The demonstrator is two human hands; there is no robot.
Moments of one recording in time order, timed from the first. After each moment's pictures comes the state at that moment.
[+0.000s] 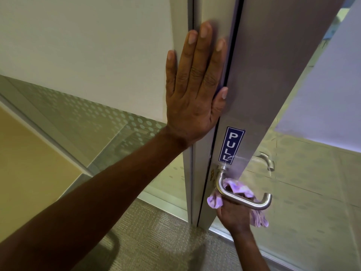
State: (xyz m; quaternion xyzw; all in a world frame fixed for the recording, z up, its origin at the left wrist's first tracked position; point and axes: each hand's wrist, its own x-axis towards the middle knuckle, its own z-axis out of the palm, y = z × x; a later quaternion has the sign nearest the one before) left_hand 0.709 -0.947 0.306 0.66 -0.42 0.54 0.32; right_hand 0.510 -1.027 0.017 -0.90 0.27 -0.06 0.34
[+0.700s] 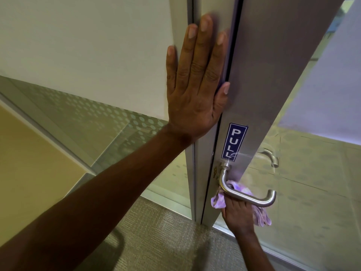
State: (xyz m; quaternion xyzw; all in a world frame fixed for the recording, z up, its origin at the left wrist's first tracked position) left_hand 0.713 -0.949 0.306 0.65 -0.43 0.53 0.32; right_hand 0.494 -1.031 -0.029 -0.97 0.13 -0.22 0.01
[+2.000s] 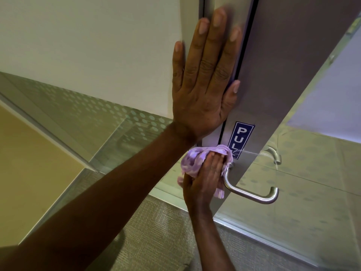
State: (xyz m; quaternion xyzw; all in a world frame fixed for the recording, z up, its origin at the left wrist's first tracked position) left_hand 0.705 -0.948 0.310 0.68 -0.41 0.53 0.31; right_hand 0.602 -0.918 0.083 -0.79 0.25 -0.46 0.31
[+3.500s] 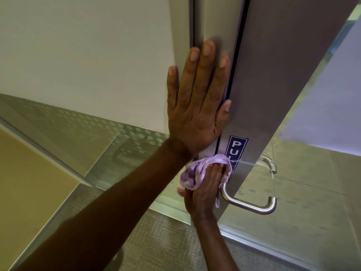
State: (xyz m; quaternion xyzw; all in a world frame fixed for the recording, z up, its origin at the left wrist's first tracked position) left_hand 0.704 -0.945 0.303 0.67 -0.42 0.53 0.31; right_hand 0.612 -0.935 0.087 -0.81 0.19 -0.49 0.27
